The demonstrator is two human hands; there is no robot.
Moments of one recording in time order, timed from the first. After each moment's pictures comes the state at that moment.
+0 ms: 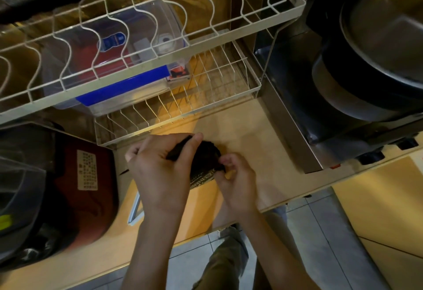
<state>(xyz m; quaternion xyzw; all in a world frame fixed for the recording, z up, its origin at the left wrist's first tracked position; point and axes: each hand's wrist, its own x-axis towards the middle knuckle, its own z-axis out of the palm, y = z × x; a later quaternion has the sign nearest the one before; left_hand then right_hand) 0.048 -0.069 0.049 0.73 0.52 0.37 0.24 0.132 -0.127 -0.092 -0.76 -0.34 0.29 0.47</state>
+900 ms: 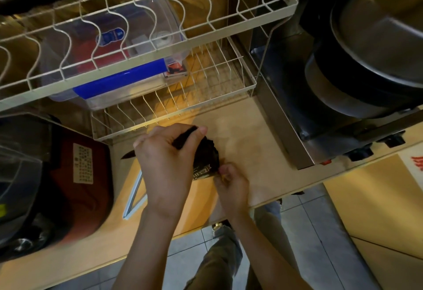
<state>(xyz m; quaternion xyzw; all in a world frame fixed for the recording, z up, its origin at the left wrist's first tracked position) 0.056 -0.074 0.052 0.74 0.52 0.33 0.27 0.119 -0.144 -0.132 -0.78 -0.28 0.31 0.46</state>
